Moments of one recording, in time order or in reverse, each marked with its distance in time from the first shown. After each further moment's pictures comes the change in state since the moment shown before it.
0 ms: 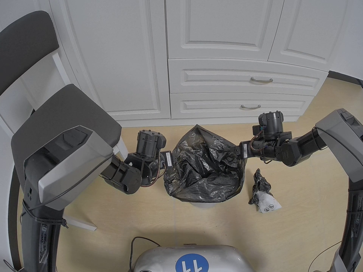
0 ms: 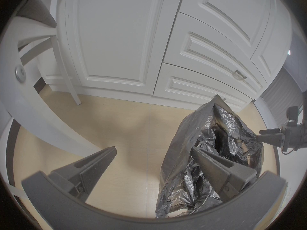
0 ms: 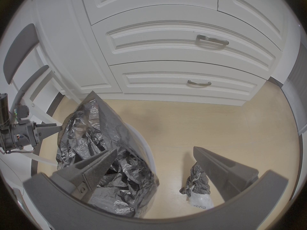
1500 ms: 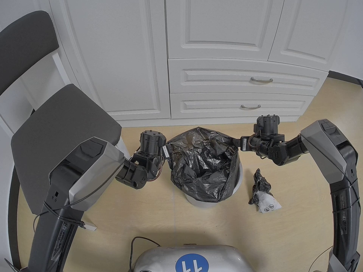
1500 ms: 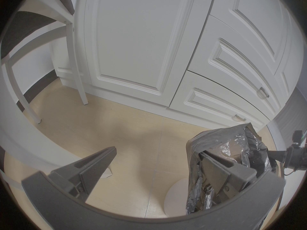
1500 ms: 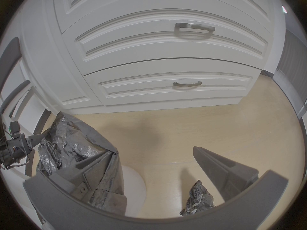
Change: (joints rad) left arm 0.053 0.223 -0.303 -0.016 0.110 -0.082; right arm -0.075 0.235 -0.256 -0.087 -0.021 0.065
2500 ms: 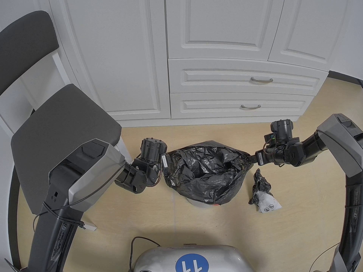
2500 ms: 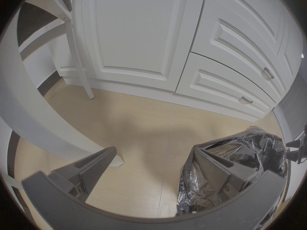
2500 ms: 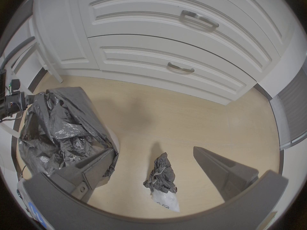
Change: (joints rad) left arm -0.006 -0.007 0.070 0.059 0.020 0.032; right arm -0.061 -0.154 0.244 0.116 -0.024 -0.283
